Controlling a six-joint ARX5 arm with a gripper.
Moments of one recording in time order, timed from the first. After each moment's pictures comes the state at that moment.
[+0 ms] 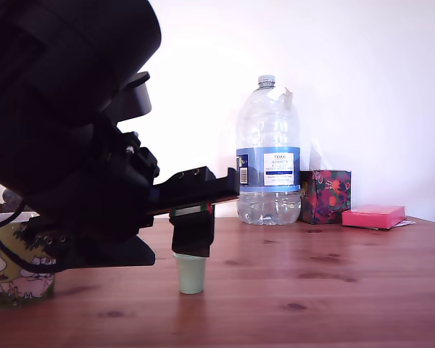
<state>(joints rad) -1.02 1.58 0.49 0.45 -0.47 -0.61</state>
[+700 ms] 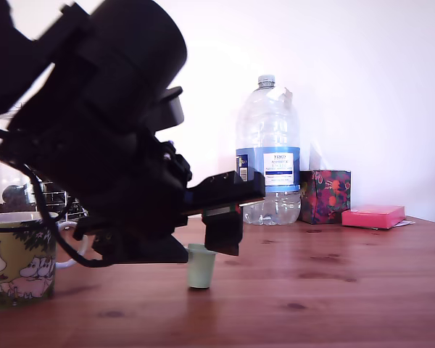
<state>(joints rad) -0.96 1.72 0.61 0.49 -0.37 -0.53</state>
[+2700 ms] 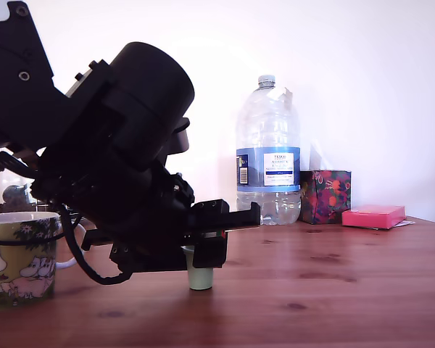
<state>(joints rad) -0.91 1.83 0.65 0.59 -0.39 -0.47</state>
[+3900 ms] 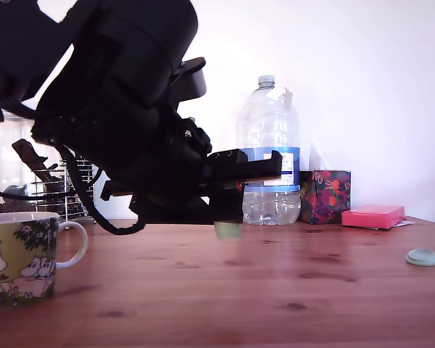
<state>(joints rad) -0.98 1.67 0.65 0.51 -0.39 -0.34</state>
